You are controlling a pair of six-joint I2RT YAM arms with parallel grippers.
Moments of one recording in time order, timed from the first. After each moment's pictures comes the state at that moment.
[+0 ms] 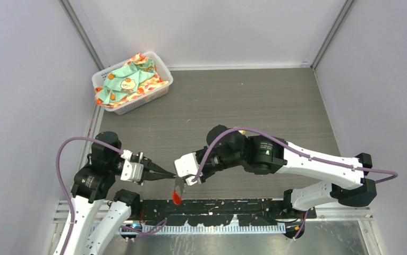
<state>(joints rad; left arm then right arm) -0.30 0.53 0.87 -0.80 1.42 0.72 1.34 1.30 1.45 -0.63 -0.25 -0.63</state>
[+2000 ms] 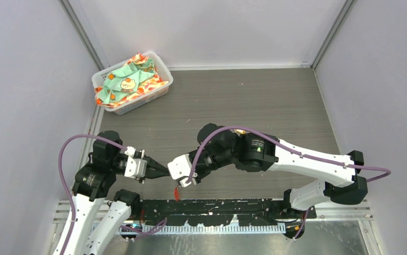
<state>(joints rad) -0.30 0.54 0.86 -0.81 1.36 0.71 1.34 1.39 1.53 -0.68 -0.30 -0.68</state>
